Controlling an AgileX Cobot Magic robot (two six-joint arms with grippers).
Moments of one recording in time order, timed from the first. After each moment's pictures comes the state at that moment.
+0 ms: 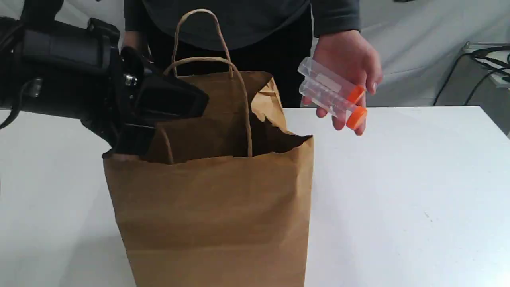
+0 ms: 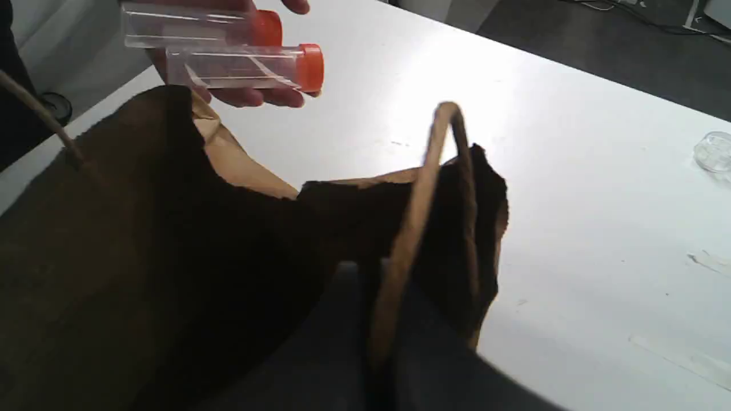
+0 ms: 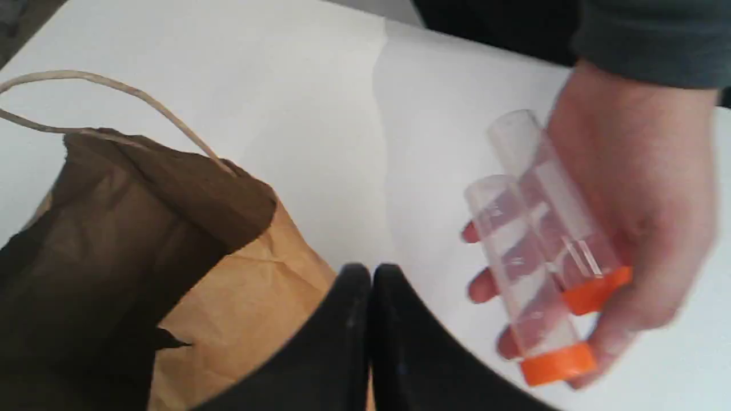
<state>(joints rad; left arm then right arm) -0.37 1.31 -1.09 -0.96 0.77 1.11 0.05 1.63 -1.71 0.70 1.13 -0.49</state>
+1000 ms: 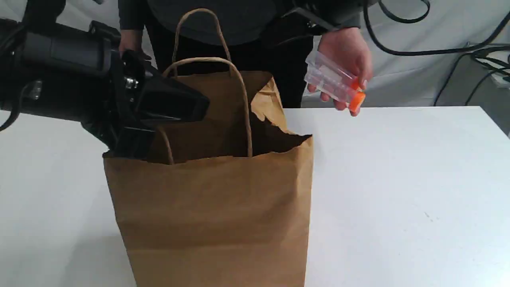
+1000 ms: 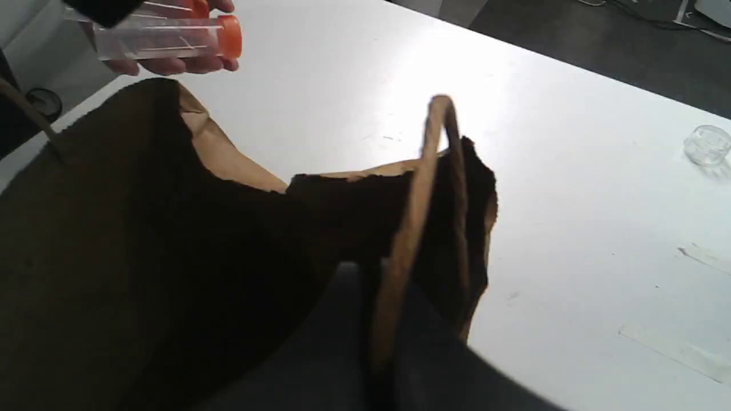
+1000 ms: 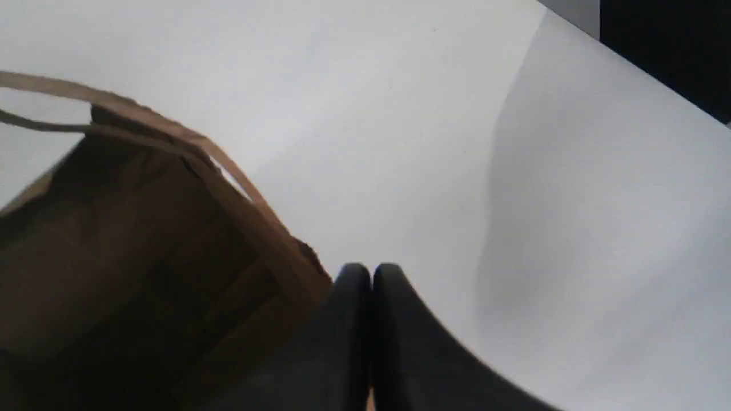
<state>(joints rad) -0.37 1.31 -1.09 -0.96 0.79 1.11 0.29 1.99 -2.03 0.66 1.16 -0.65</state>
